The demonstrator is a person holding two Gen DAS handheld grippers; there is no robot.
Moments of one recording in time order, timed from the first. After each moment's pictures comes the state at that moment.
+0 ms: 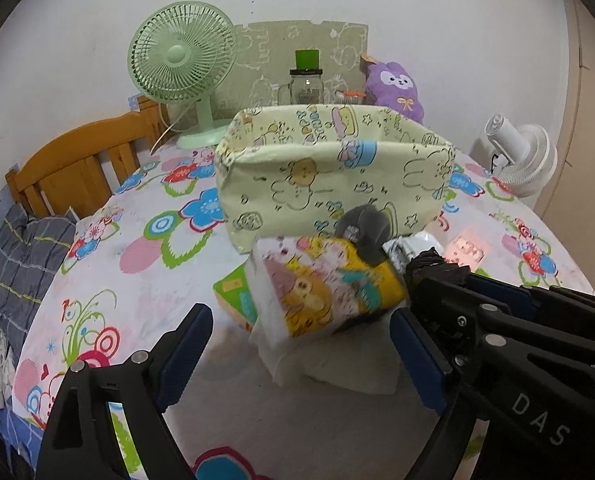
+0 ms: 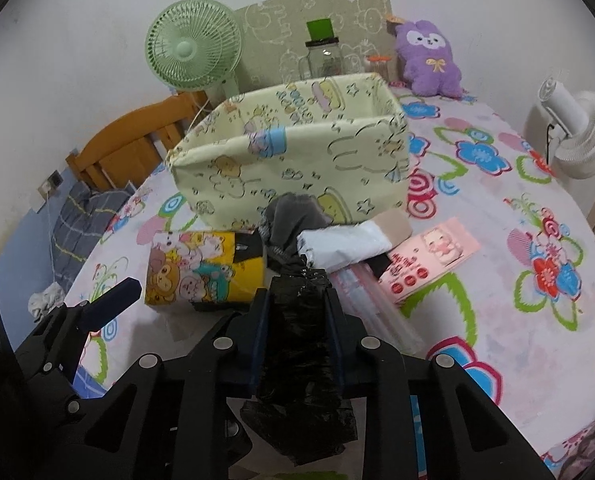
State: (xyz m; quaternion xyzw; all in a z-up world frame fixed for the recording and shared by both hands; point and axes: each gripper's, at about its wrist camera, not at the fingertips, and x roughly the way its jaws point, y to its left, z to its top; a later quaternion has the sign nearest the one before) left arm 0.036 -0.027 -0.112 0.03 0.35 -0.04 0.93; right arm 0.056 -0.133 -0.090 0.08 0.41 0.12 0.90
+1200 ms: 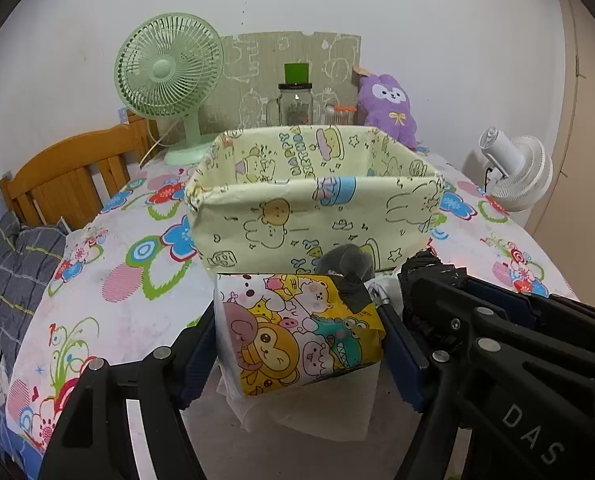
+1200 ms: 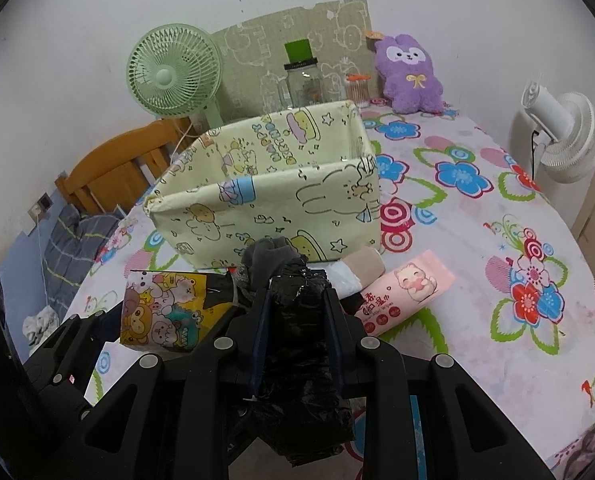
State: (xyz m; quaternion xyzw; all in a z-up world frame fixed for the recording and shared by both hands) left arm 0.052 -0.041 -0.099 0.02 0.34 -0.05 0.94; right arm 0.068 -0.145 -0.076 0.09 0.39 0.10 0.91
